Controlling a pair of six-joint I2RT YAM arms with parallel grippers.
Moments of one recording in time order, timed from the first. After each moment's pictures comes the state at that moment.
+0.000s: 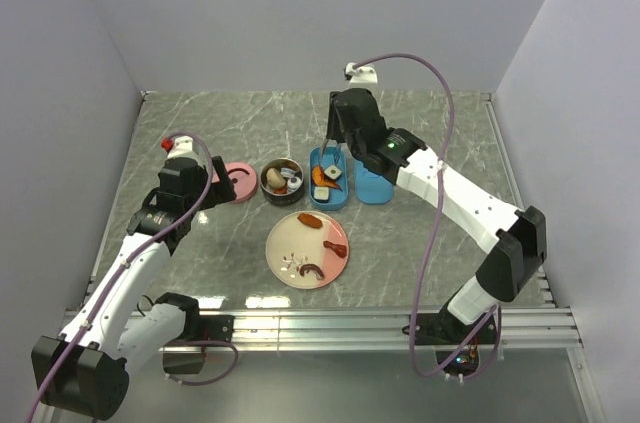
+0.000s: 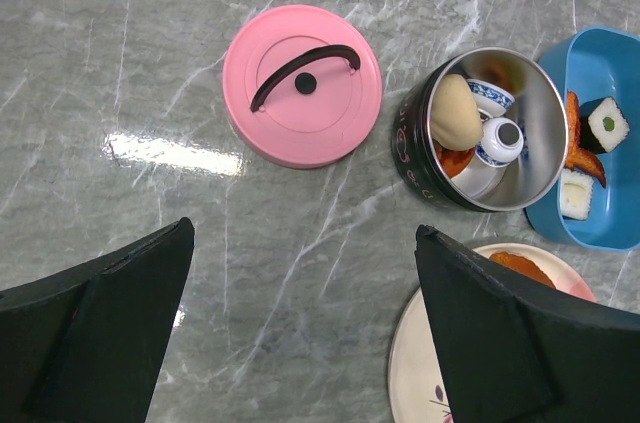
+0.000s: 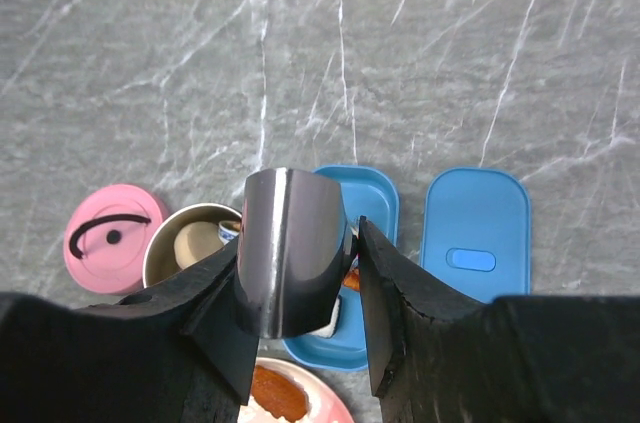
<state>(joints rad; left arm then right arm) -0.23 0.90 0.74 -0.43 -0.18 -0.42 0.73 1.59 1.52 -0.37 0.50 0.38</state>
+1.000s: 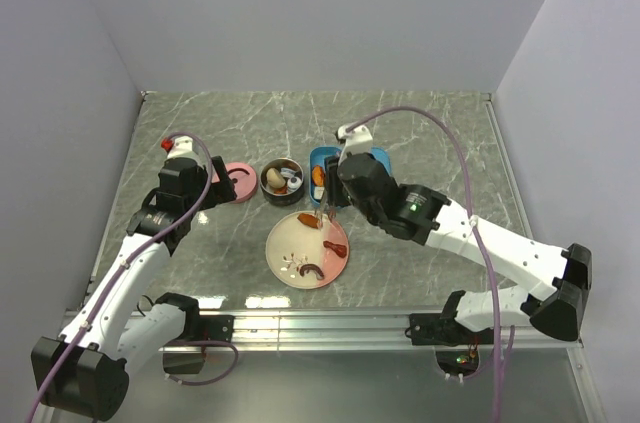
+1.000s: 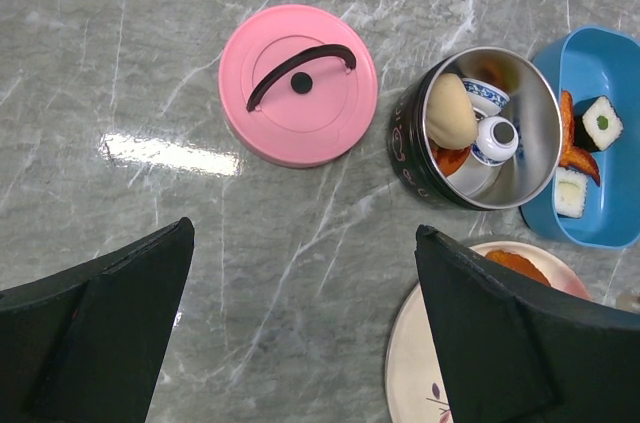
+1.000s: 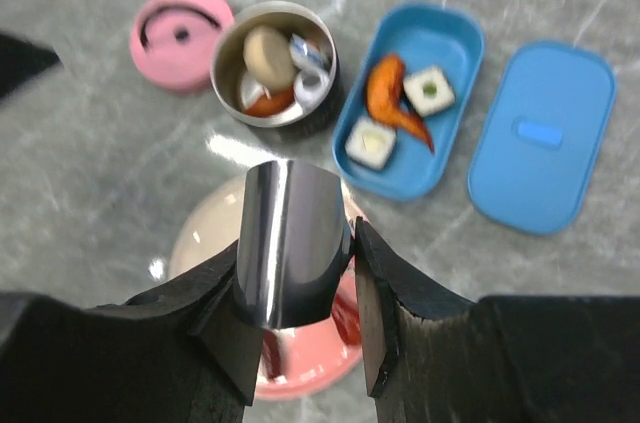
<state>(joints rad) -0.23 0.90 0.74 -0.43 -0.17 -0.43 0.99 1.27 1.21 -0.46 0.49 0.42</state>
